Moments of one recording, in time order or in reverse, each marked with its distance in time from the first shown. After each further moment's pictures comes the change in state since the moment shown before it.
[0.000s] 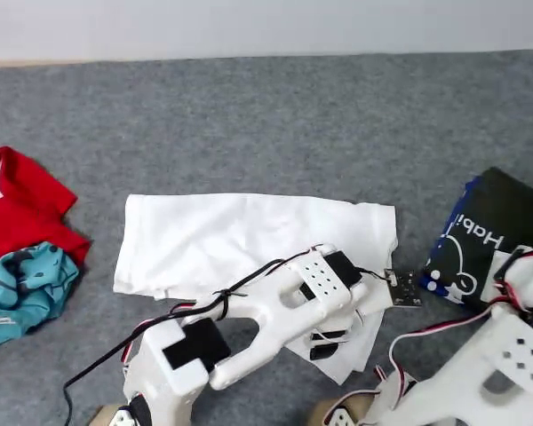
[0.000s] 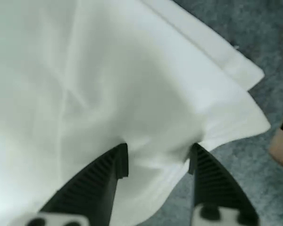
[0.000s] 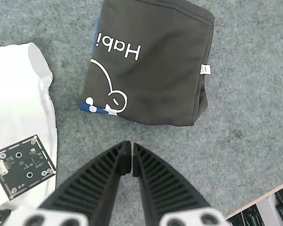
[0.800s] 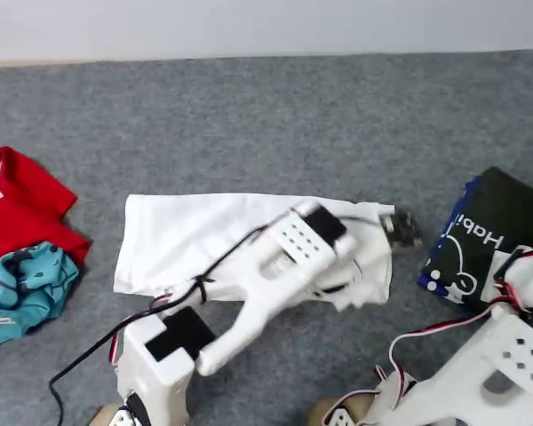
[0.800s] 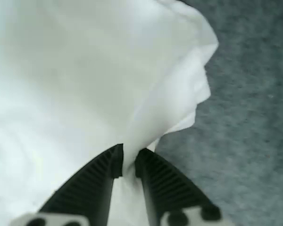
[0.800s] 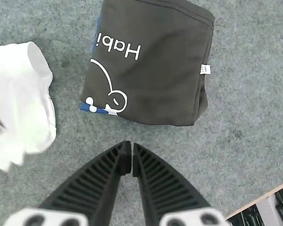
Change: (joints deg) left arm -9.3 -3.1 -12.4 3.2 -2.2; right arm 0.0 0.0 0.0 0.1 0.0
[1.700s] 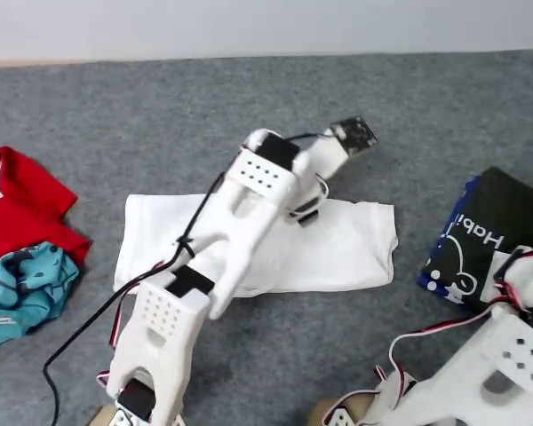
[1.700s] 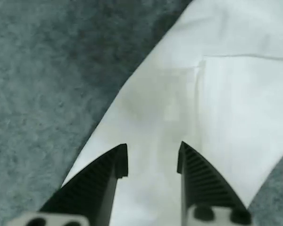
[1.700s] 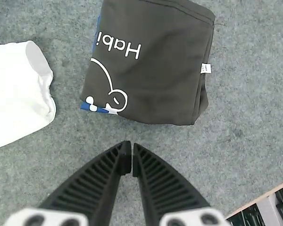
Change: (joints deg) left arm -15.9 18.5 -33.8 6.5 -1.0; right arm 0.0 0.0 0.0 0.3 0.0
